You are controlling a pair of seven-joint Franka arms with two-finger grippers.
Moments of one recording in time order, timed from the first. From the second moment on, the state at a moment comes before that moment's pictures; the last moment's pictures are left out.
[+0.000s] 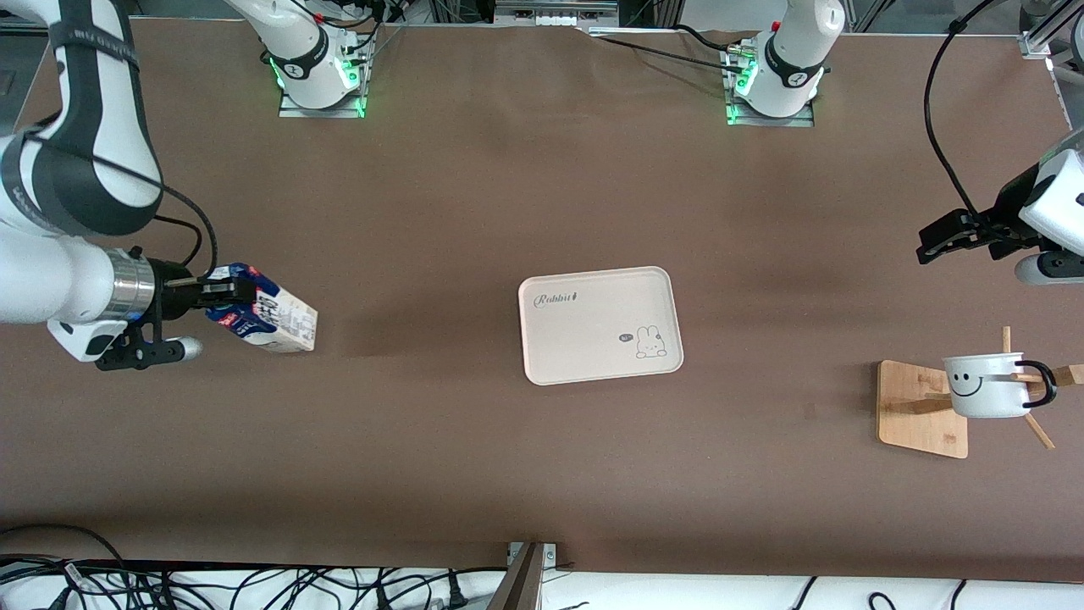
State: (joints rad) left arm 0.02 0.08 0.00 -1.59 0.01 1.69 -0.07; right arm 0.07 0.43 0.03 -1.33 0.24 1.55 0.03
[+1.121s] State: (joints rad) left arm 0.02 0.08 0.00 -1.58 0.01 1.68 -0.07; right arm 0.34 0.53 0.23 -1.24 0.20 1.71 0.35
